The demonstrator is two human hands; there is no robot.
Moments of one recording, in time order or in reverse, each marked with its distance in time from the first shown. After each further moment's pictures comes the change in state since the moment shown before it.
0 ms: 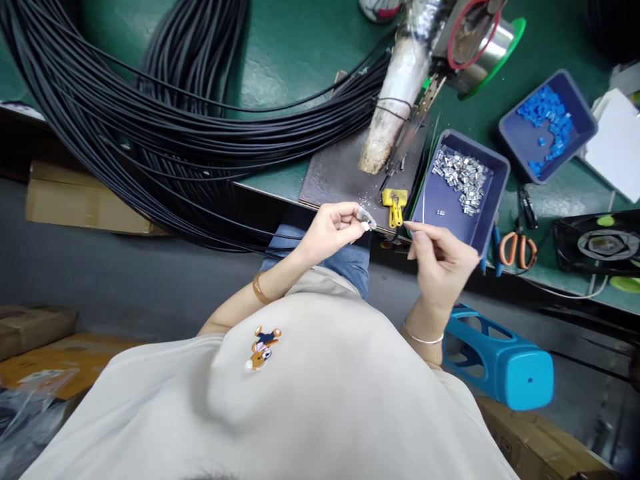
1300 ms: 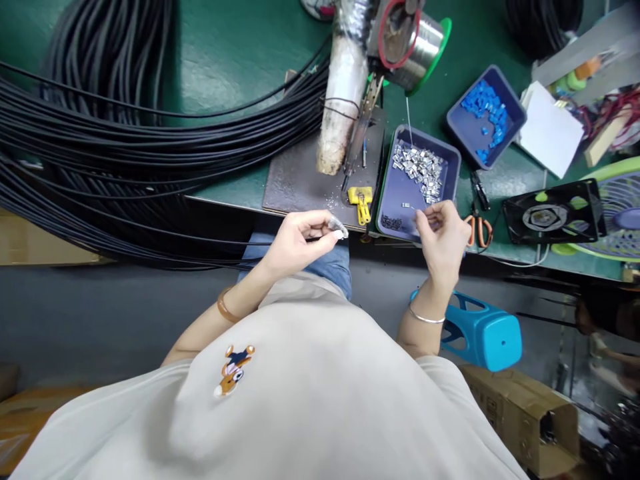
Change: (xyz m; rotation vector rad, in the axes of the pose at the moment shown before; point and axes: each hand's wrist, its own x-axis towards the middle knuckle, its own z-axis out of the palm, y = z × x) left_hand -0.005 0.013 0.001 0.173 -0.058 0.079; right_hand 0.029 0.069 -0.051 -0.387 0.082 0.098
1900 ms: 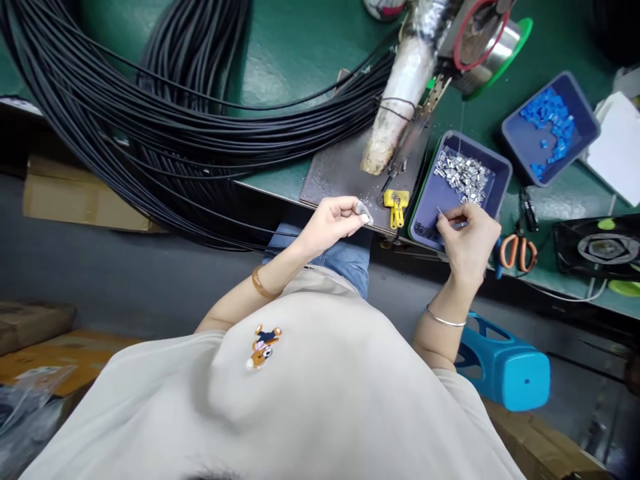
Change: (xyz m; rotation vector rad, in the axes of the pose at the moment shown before) left_hand 0.012 -0.015 -0.005 -0.247 0.050 -0.104; right_hand 0.021 -0.002 0.020 -0.113 -0.074 -0.015
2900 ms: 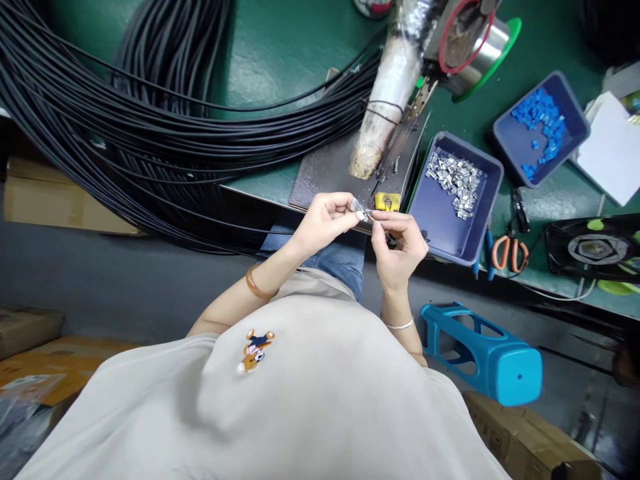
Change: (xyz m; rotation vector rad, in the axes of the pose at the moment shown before) left_hand 0.015 0.005 0.005 0.105 0.033 0.085; right_hand -0.051 -0.086 0.054 0.674 0.175 -0.288
